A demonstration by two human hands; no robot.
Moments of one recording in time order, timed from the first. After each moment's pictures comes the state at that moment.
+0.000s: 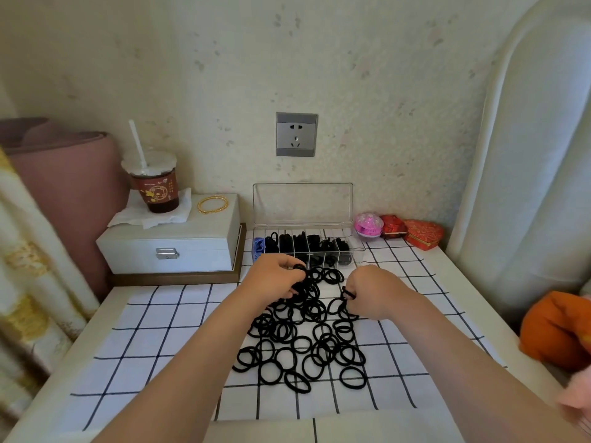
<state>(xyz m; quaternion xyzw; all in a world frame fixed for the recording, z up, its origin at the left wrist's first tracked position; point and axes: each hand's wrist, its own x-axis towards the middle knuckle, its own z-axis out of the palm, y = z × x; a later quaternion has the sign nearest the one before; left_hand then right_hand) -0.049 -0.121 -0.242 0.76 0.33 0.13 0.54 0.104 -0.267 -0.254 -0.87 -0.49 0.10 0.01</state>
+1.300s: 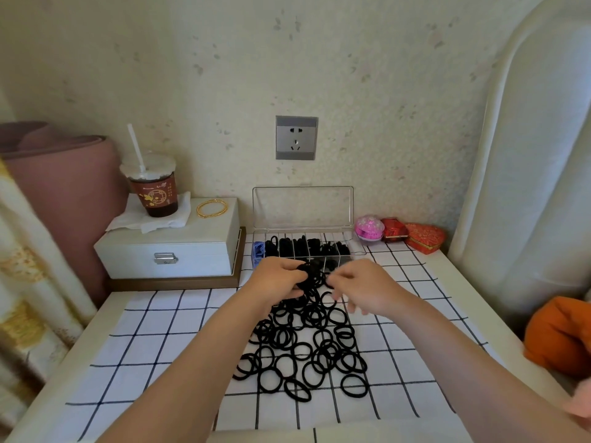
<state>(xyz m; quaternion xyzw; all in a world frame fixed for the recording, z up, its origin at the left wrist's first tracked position) -0.040 -0.120 -0.243 0.68 0.33 0.13 0.64 0.091 -0.260 -0.242 -0.83 -0.41 0.21 0.31</state>
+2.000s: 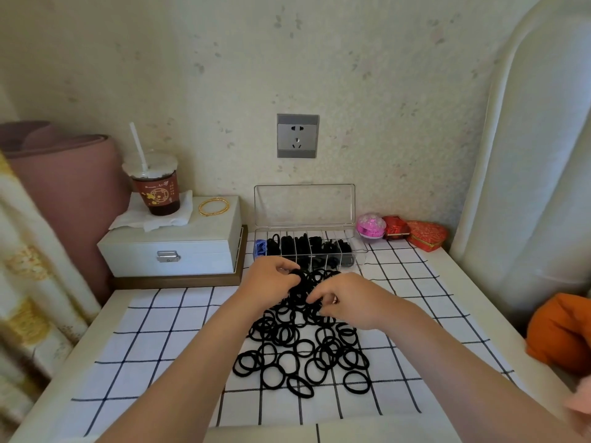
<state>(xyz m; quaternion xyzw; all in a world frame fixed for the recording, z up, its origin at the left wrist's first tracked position) -0.053 -0.115 -0.247 0.80 0.34 0.15 0.47 0.075 -0.255 -0.248 -0.79 -0.57 0.20 0.13</state>
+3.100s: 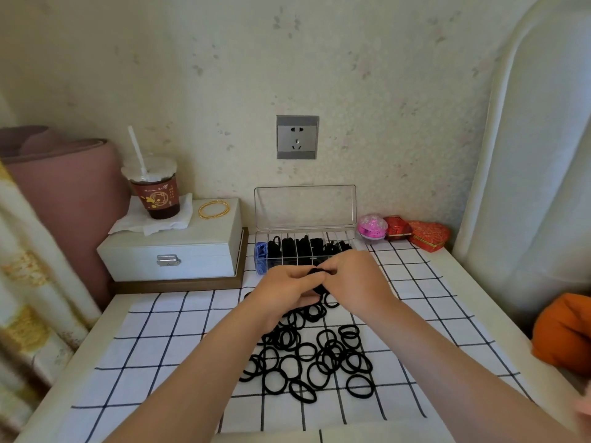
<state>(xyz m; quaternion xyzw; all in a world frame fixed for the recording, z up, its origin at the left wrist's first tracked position) -0.047 -0.133 -0.249 0.61 0.26 0.11 0.74 0.069 -0.236 -0.242 -0.84 -0.47 0.04 0.29</state>
